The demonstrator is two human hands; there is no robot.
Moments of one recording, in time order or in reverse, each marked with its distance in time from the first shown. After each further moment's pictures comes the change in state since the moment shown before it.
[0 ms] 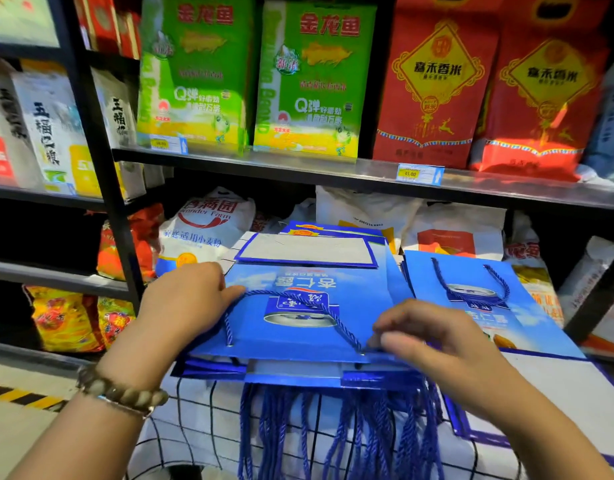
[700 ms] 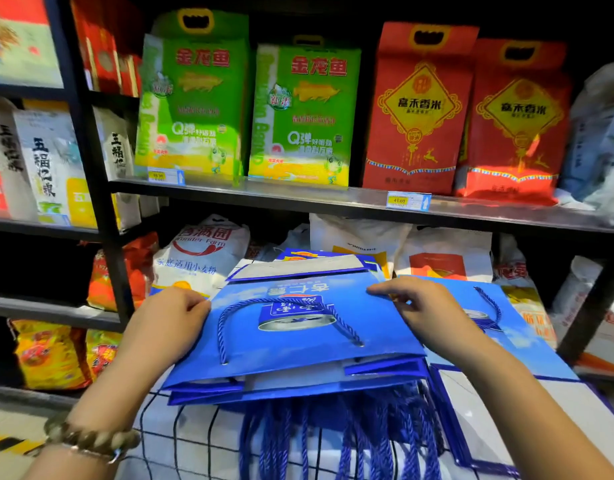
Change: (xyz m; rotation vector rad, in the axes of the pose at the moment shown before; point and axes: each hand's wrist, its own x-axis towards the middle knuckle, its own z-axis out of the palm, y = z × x) left_hand 0.007 -0.029 0.002 -0.358 0.182 0.015; right_hand 0.066 0.025 -0.022 -0.261 0.118 0.112
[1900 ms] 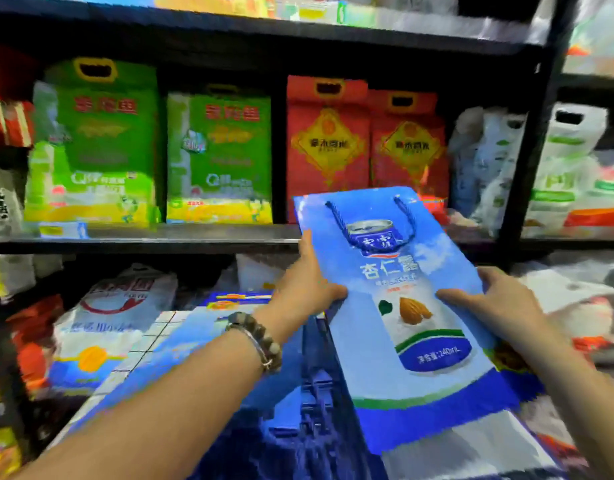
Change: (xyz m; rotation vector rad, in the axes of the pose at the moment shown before) left_hand 0.048 0.240 0.074 -0.606 -0.317 0.335; right_hand -0.041 0.082 -0.146 -0.232 0.585 0.505
